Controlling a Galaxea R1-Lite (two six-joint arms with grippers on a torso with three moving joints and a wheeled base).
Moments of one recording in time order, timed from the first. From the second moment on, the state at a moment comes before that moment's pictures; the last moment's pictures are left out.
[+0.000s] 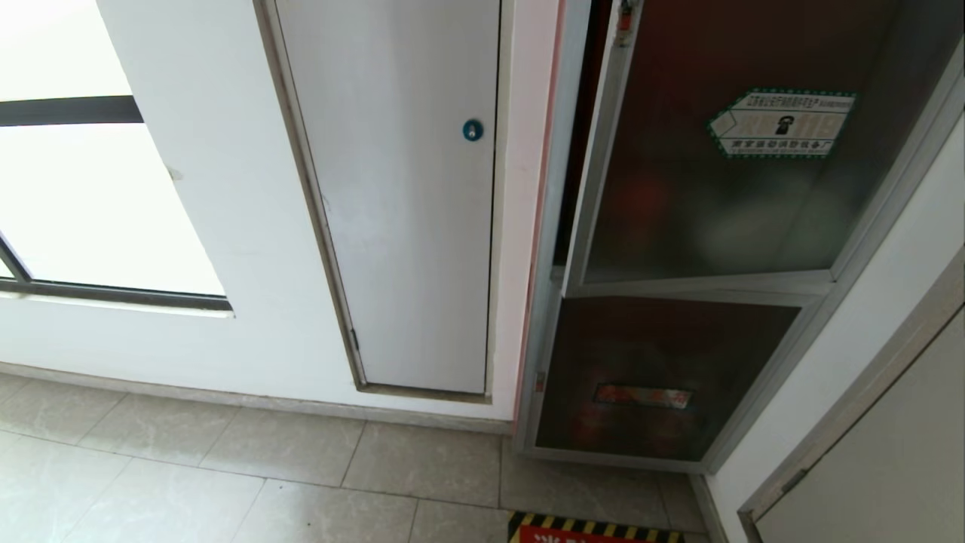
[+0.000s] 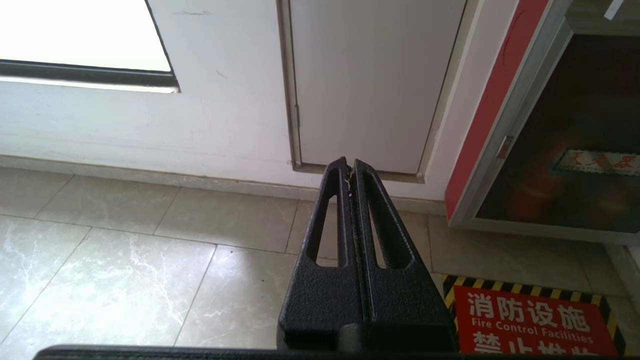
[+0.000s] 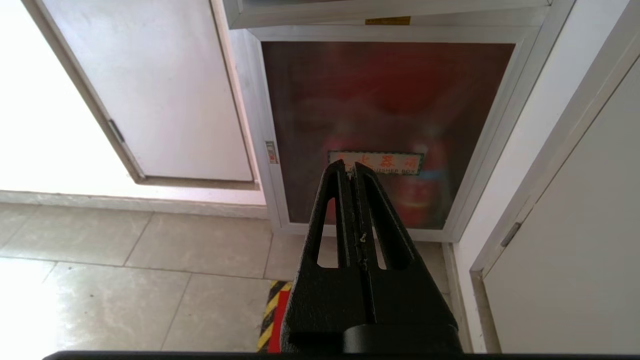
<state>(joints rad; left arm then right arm) 0.01 0.00 0.00 0.00 -0.01 -0.01 0.00 0.00 0.00 0.00 -0.04 0.05</state>
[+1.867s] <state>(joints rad) 0.01 0.00 0.00 0.00 0.00 -0.02 0.00 0.00 0.00 0.00 -0.04 0.07</state>
